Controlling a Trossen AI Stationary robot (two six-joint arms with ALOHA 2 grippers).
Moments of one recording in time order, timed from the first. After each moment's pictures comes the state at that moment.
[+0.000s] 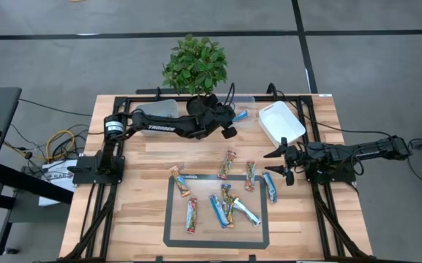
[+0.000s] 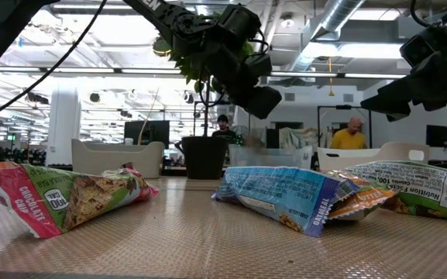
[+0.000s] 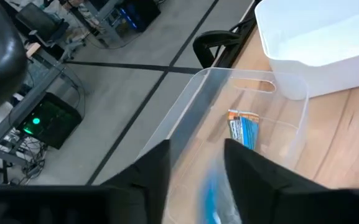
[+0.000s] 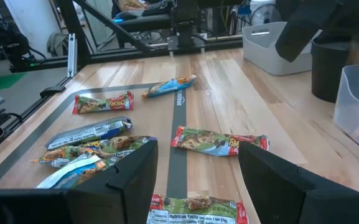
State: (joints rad) left arm 0.22 2.03 1.47 0.08 -0.61 0.25; right arm 0.10 0.26 0.00 0.03 0.05 0.09
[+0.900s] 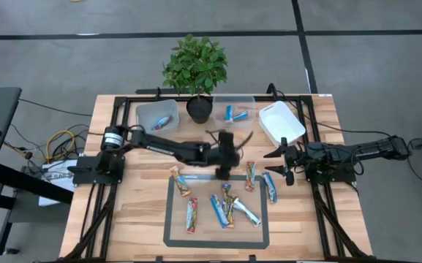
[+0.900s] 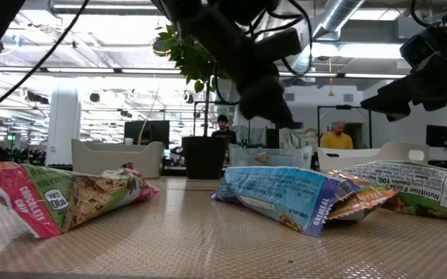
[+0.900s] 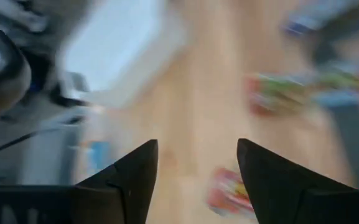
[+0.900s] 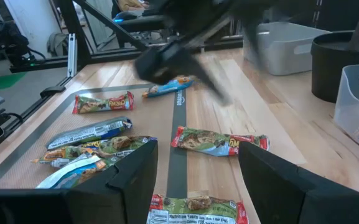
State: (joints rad) left arm -0.05 2.03 1.47 -0.14 -0.38 0.44; right arm 0.10 0.26 0.00 0.03 0.05 0.09
